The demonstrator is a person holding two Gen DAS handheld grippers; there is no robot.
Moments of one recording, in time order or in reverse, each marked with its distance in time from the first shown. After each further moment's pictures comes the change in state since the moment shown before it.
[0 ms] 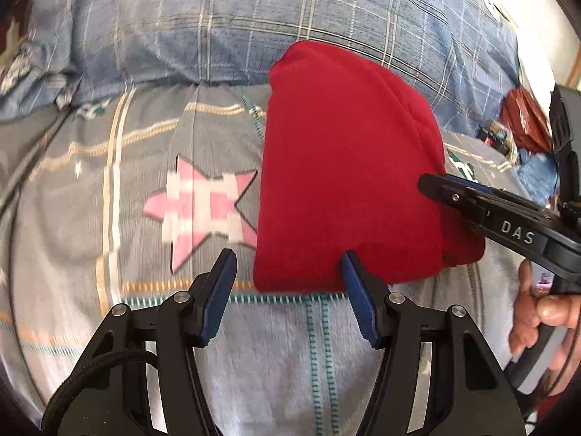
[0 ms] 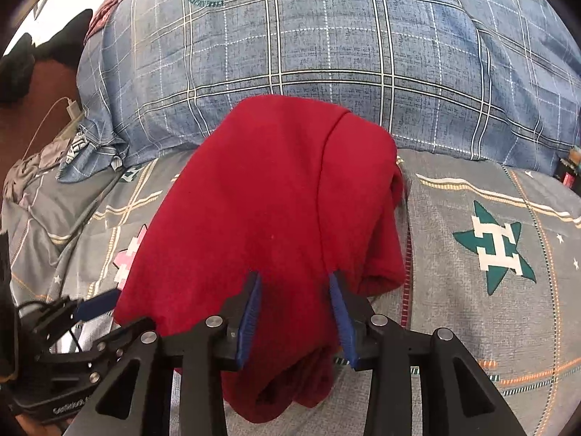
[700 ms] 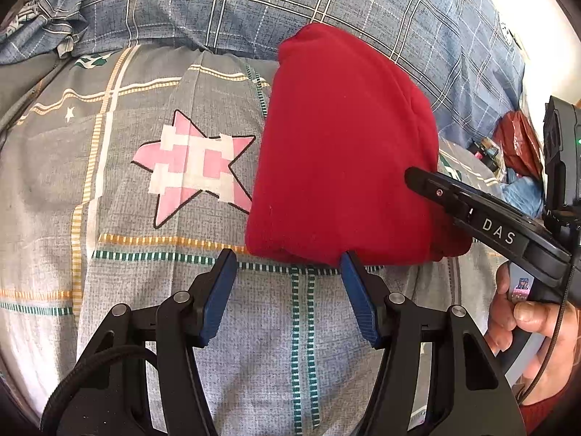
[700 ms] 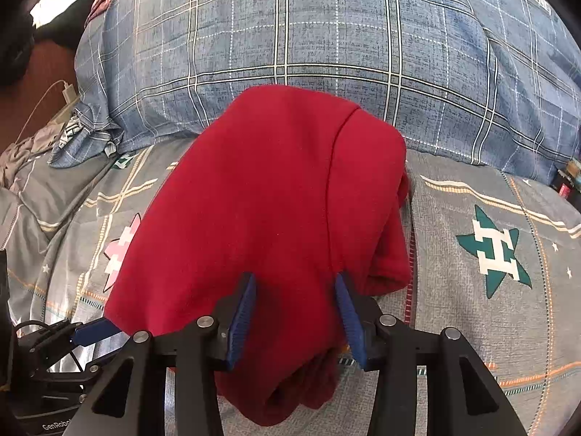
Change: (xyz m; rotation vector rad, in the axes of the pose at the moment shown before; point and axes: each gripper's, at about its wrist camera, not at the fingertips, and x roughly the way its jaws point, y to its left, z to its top) left arm 0.004 0.009 -0.010 -0.111 0.058 -0.089; right arm 0.009 0.009 0.003 -0.043 0.026 -0.041
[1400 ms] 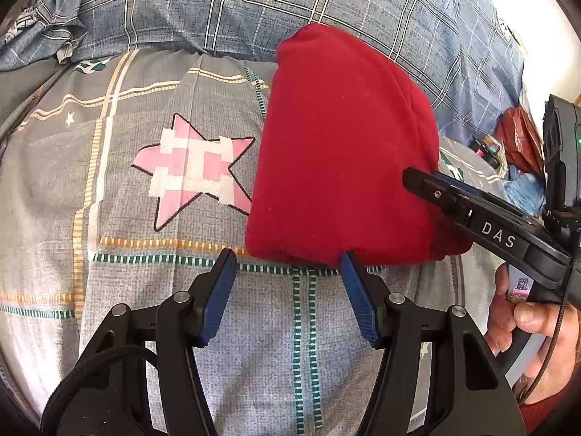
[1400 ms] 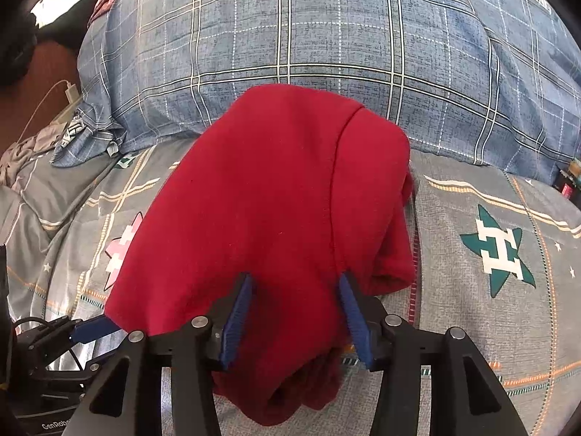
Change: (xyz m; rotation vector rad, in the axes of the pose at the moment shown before) left arm -0.001 -0.002 0.000 0.013 -0.005 0.012; right arm 0.000 0.003 -0.004 -0.002 -0.011 0.007
